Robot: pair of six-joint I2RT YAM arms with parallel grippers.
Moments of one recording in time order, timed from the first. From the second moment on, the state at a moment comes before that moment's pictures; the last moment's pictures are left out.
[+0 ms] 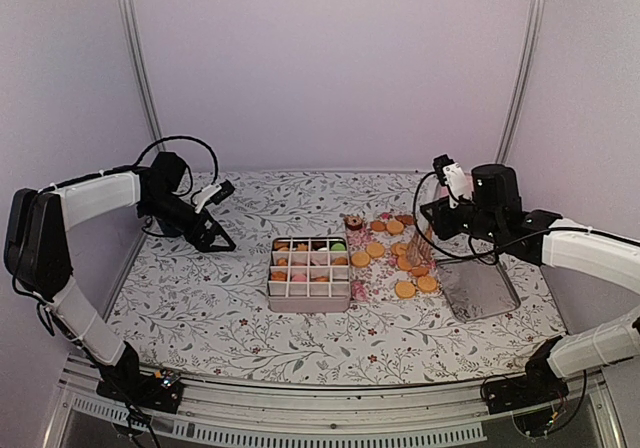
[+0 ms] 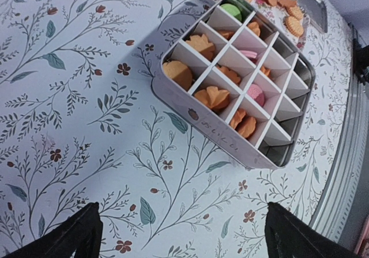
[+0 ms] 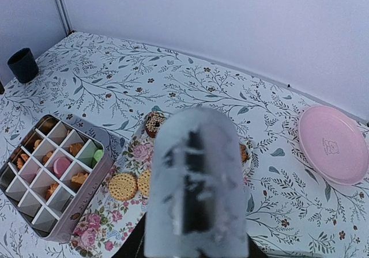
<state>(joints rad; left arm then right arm) -0.18 1.61 1.17 -0.75 0.62 0.52 0.58 1.22 0.82 -0.05 0.12 0.05</state>
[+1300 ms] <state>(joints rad) -0.18 1.61 1.17 -0.76 0.63 0.52 0.56 1.18 0.85 -0.08 0.05 0.06</state>
